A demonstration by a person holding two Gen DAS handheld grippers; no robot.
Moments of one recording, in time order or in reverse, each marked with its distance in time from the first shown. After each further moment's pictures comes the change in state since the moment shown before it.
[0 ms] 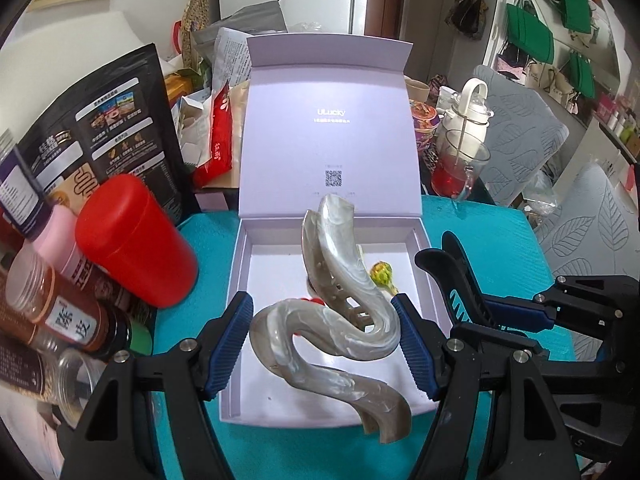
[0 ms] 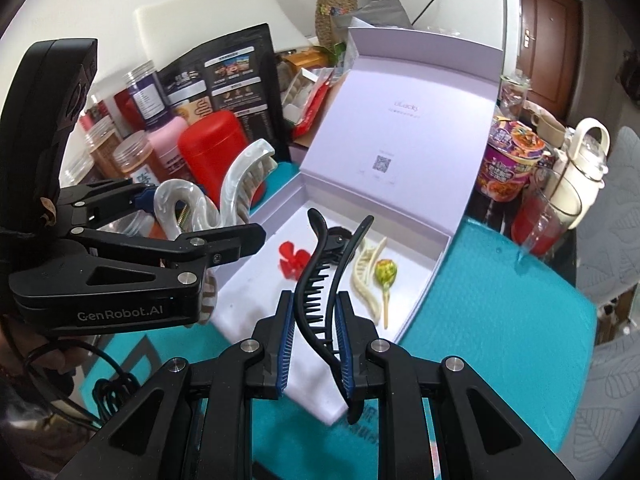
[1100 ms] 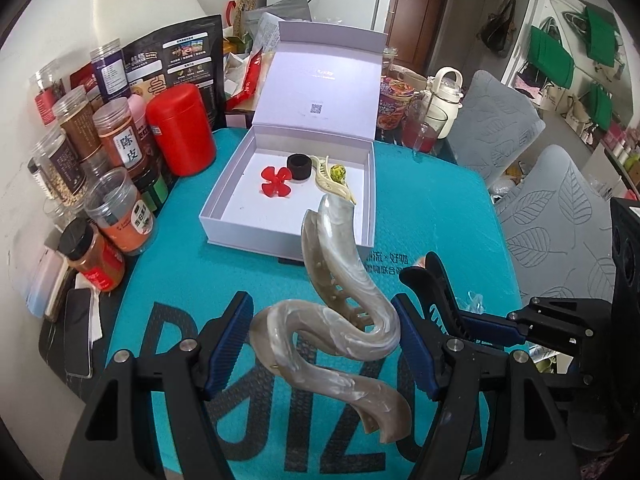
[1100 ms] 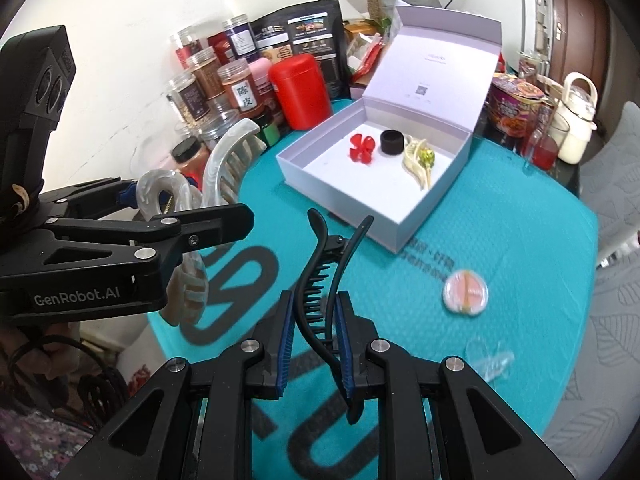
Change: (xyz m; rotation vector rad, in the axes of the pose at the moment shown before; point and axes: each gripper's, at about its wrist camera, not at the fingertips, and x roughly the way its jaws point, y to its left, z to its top) left arm -0.121 -0.078 -0.140 -0.181 0.024 0.044; right arm -0.104 0.048 -0.140 -0.058 0.088 0.123
